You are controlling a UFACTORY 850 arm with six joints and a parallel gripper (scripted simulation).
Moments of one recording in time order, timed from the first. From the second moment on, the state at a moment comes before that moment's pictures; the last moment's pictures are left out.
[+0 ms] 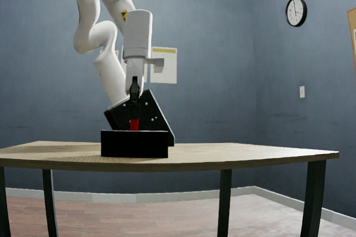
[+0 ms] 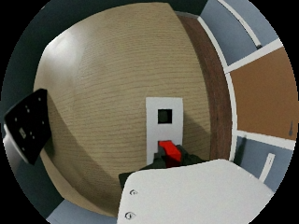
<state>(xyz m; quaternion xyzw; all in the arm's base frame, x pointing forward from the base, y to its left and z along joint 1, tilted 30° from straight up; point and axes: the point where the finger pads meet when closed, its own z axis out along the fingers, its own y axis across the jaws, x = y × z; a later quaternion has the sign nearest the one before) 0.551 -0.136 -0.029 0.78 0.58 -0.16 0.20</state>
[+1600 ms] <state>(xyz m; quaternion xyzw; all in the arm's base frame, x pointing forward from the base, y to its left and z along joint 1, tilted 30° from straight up) 0.550 -0.119 0.003 0.78 0.58 -0.16 0.20</state>
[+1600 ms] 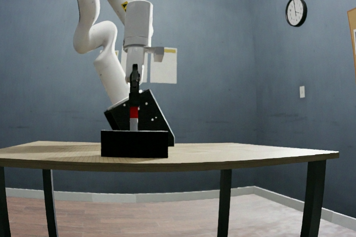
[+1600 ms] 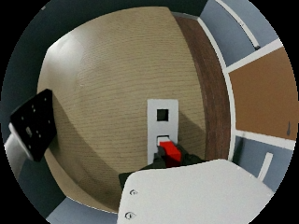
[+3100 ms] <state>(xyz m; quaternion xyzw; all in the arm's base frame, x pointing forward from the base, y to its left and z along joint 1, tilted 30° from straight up) 0.568 0.003 0.102 0.78 0.58 -0.16 0.20</state>
